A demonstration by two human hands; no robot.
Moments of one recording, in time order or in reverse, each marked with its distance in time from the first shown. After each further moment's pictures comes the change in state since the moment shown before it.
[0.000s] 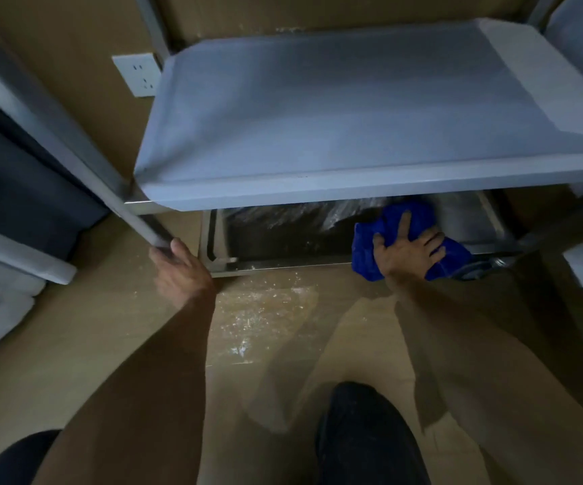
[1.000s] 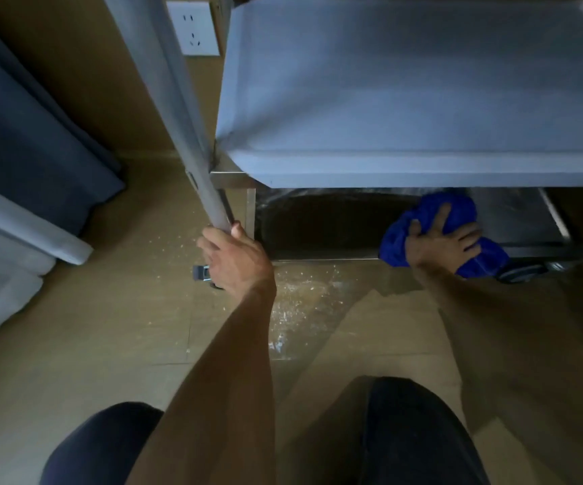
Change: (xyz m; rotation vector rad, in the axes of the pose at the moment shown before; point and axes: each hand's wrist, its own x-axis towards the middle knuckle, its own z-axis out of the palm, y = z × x) left_hand 0.032 -0.019 0.019 0.084 0.010 0.109; right_hand -0.027 -0.075 0.016 -0.011 0.056 0.129
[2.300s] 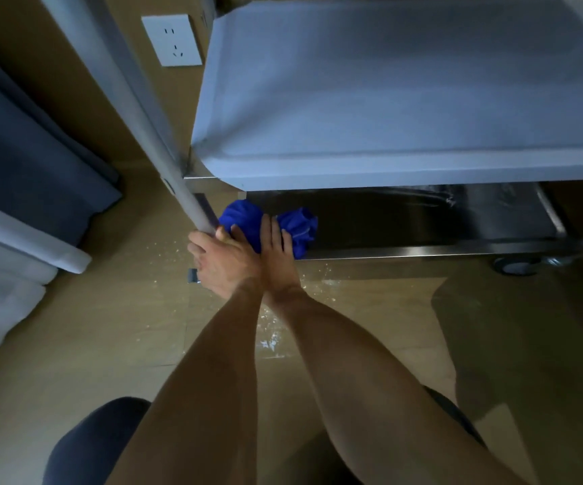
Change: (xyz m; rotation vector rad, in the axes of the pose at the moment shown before) left_hand -0.003 0.004 0.004 0.093 0.007 -0.070; right_hand -0.170 -0.146 0.041 -0.159 -0.110 -0.980
